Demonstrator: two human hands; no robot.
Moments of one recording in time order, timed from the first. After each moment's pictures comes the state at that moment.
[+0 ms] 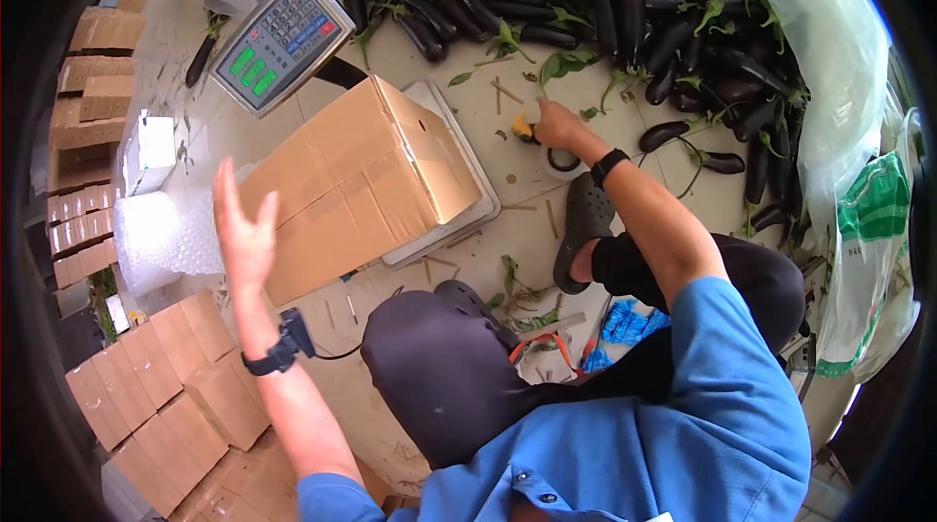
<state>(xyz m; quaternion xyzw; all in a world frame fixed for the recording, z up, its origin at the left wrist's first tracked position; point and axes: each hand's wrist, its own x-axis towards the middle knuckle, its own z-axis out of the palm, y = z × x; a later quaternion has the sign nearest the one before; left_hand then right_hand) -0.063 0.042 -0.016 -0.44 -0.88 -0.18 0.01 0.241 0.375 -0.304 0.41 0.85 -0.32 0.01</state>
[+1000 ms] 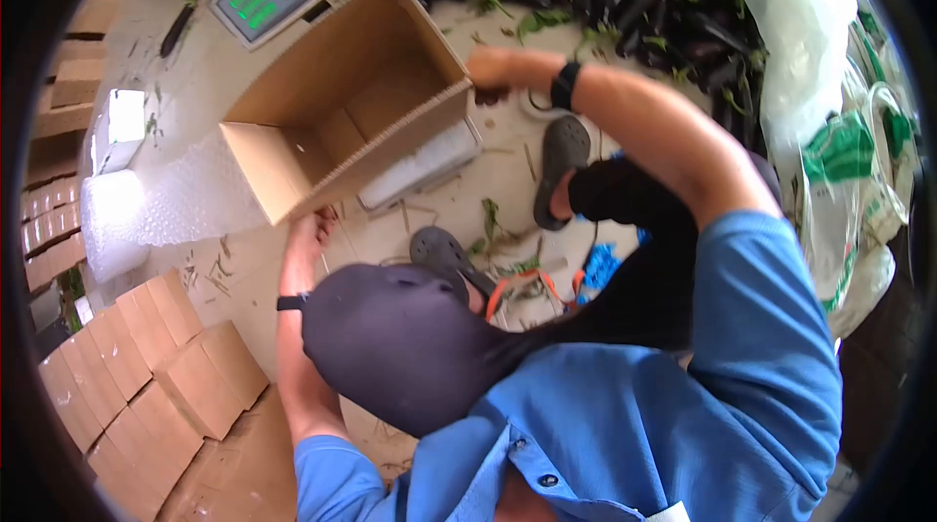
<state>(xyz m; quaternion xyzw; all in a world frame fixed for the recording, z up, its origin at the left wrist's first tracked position) -0.043 -0.103 -0.212 0.05 -0.77 -0.41 -0.49 0.173 0.310 -0.134 0.27 0.80 -0.43 0.33</state>
